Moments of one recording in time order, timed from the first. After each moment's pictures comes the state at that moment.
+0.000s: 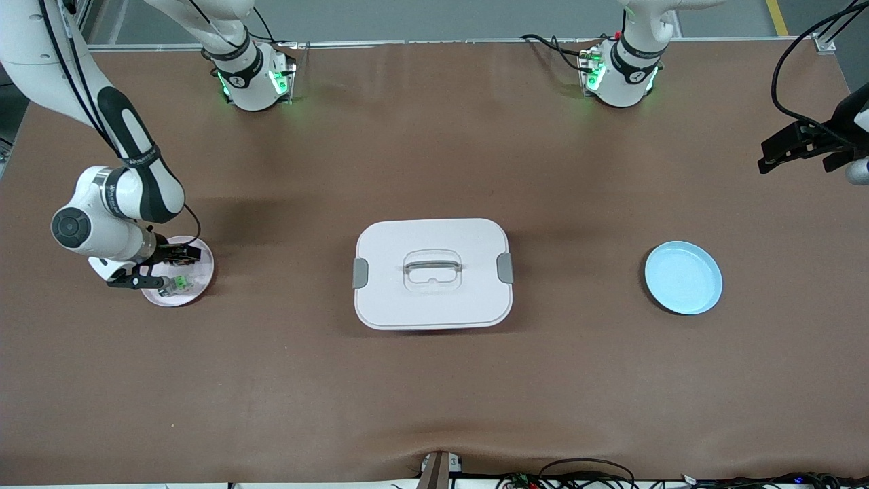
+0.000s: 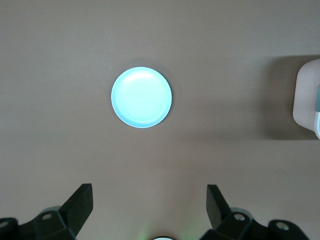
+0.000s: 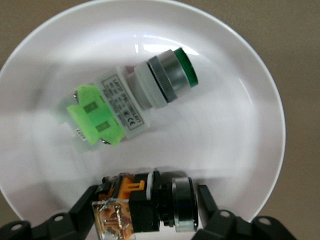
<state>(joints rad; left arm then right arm) 0.01 0.00 -0.04 -1.51 0.02 1.47 -0.02 -0.21 0.47 -0.02 -2.14 -0.12 2.46 -0.11</state>
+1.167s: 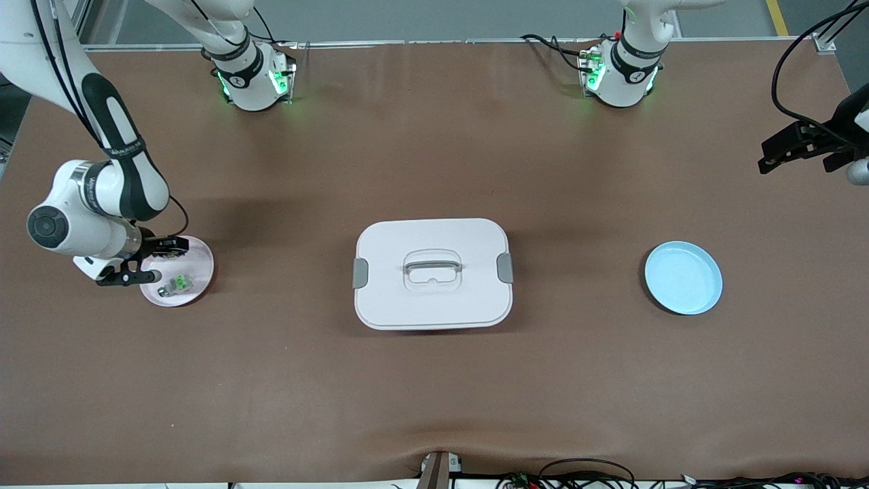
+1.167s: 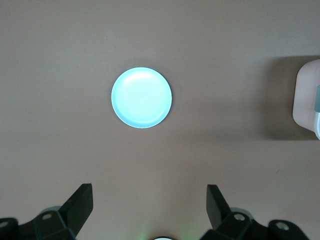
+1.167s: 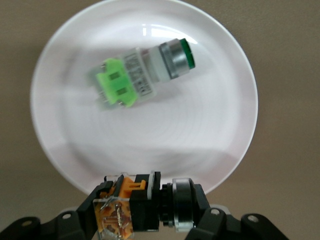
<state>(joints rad) 0.01 0.00 -0.04 -1.51 0.02 1.47 -0.02 -0.23 0.38 0.01 -2.10 -0.11 2.23 -0.22</state>
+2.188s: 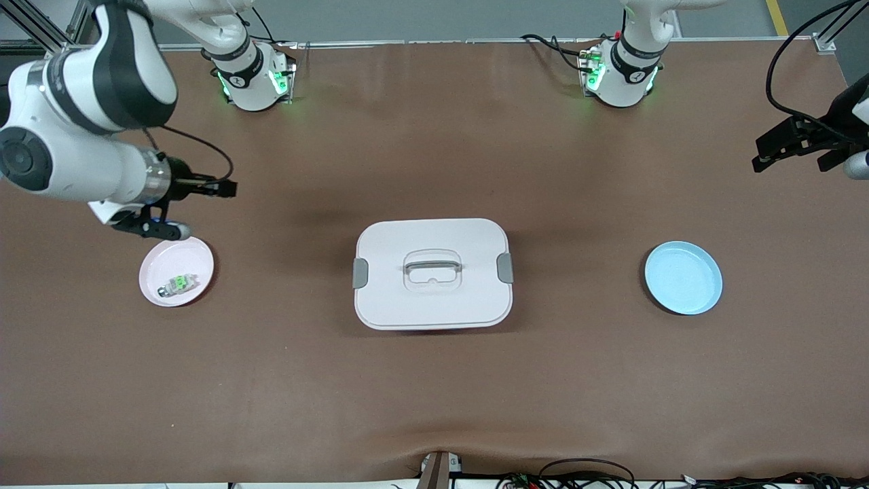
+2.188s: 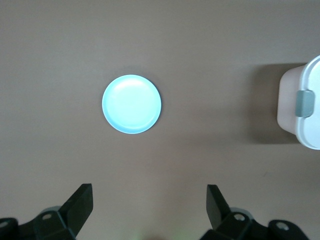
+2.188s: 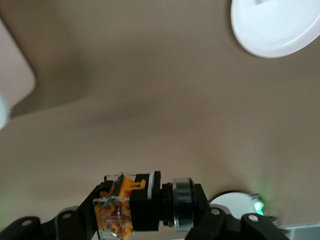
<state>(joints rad) 0.00 0.00 -0.05 -1.47 -0.01 1.47 -0.05 0.13 0.08 0.05 -1.80 0.19 1.52 0.41</state>
